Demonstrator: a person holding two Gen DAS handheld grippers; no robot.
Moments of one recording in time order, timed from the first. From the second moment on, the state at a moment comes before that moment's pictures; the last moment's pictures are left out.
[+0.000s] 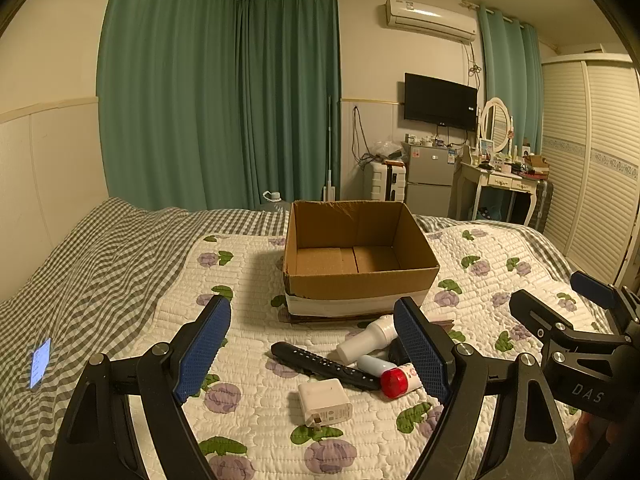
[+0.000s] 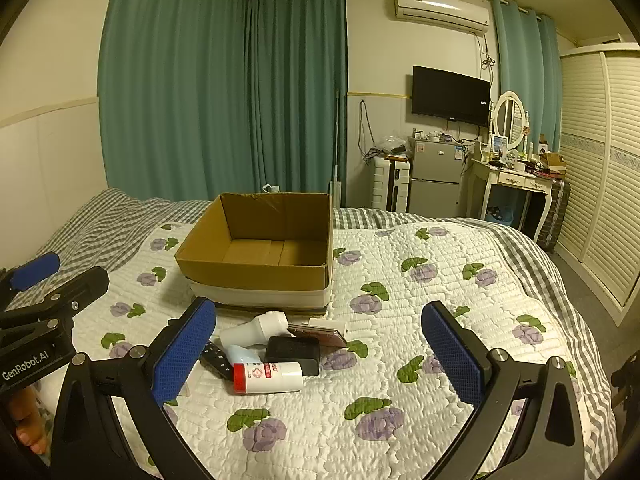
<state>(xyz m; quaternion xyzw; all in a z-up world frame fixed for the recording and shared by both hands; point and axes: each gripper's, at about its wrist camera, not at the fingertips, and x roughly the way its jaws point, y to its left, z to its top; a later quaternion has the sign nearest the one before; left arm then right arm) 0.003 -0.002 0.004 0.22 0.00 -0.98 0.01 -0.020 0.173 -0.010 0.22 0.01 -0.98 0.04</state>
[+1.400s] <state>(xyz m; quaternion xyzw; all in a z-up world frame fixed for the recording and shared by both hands) -0.009 -0.026 -0.022 0.25 -0.02 -0.97 0.02 -0.030 0.174 -0.025 0.24 0.03 -0.97 0.05</state>
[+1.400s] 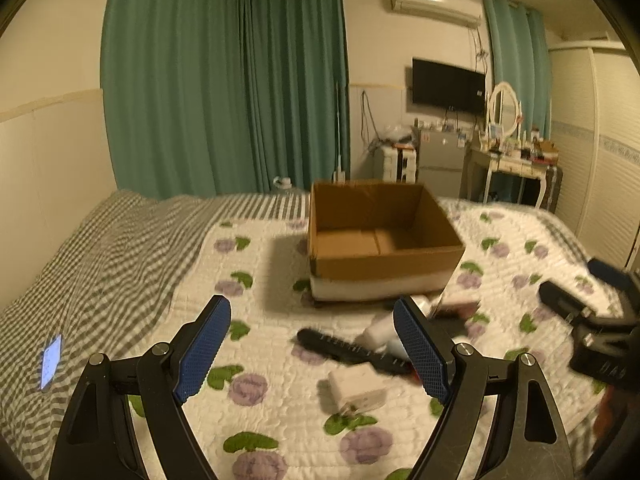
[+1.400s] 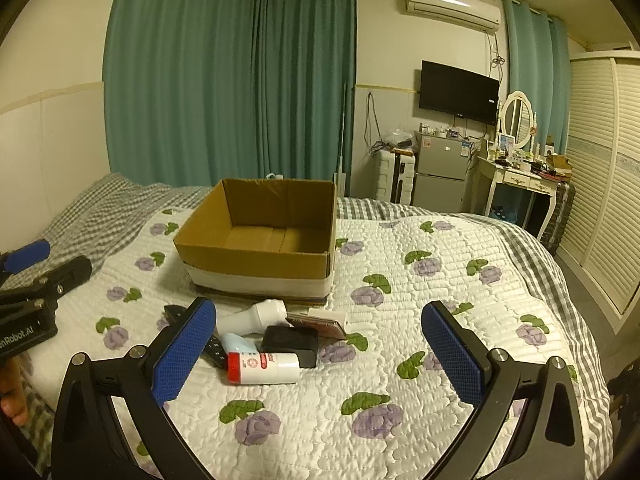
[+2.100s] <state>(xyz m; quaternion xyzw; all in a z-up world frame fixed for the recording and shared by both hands) -0.082 0.004 -0.154 0.45 0.00 -0.89 -0.02 -0.077 0.175 -0.077 0.32 0.03 -0.94 0.07</state>
